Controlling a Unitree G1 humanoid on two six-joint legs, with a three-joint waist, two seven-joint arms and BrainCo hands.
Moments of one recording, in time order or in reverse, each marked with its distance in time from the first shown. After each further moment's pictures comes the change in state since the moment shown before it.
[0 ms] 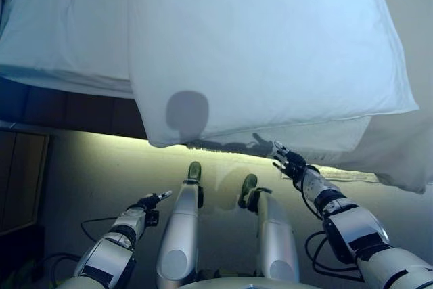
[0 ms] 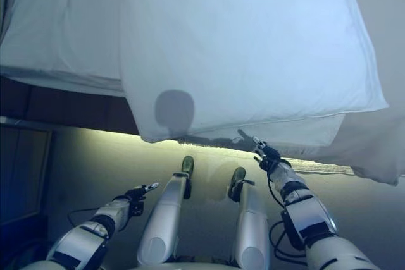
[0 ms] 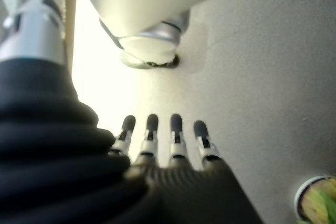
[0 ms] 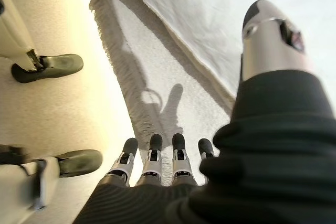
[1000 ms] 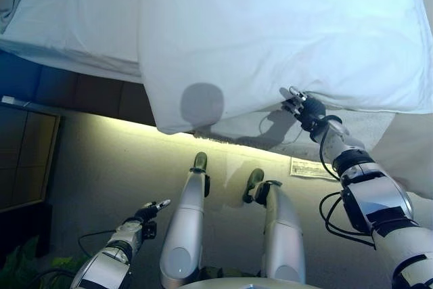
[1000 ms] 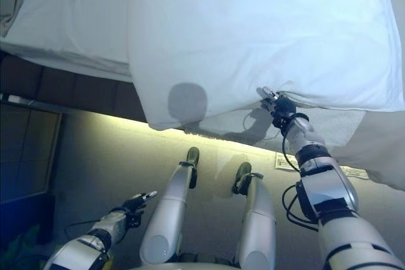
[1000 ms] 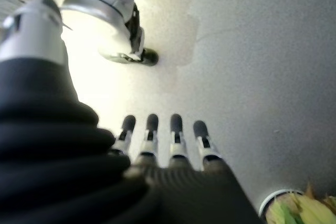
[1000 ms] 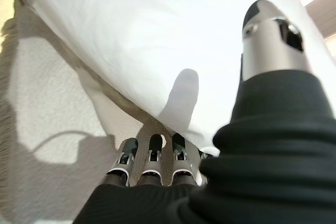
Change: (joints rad) left arm 0.102 -0.001 0.004 -0.004 -0.019 -0.106 -0.050; right arm -0.217 -0.132 0.000 -0.120 -0.029 -0.001 0.071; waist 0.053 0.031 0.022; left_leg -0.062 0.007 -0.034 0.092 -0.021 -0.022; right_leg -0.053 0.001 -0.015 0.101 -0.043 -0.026
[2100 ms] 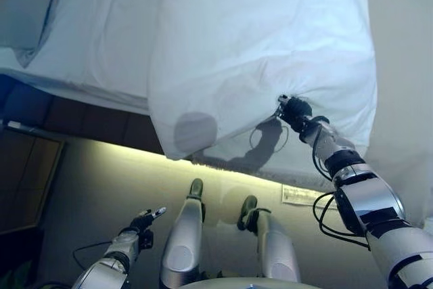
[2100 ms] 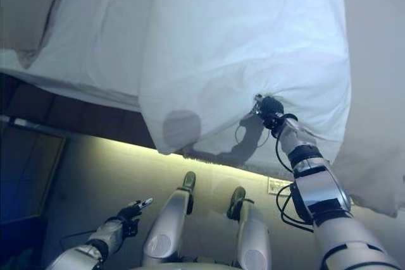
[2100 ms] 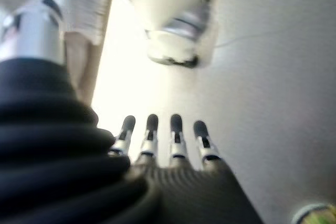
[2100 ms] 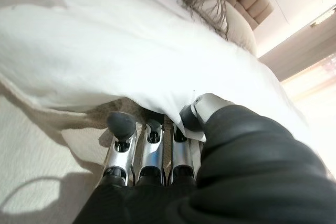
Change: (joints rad) left arm 0.083 0.000 0.038 -0.048 -0.044 -0.051 0.018; right arm 0.054 0.062 0.001 -0.052 0.029 0.084 0.088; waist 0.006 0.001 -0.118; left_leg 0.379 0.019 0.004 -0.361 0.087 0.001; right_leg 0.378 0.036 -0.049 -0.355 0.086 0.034
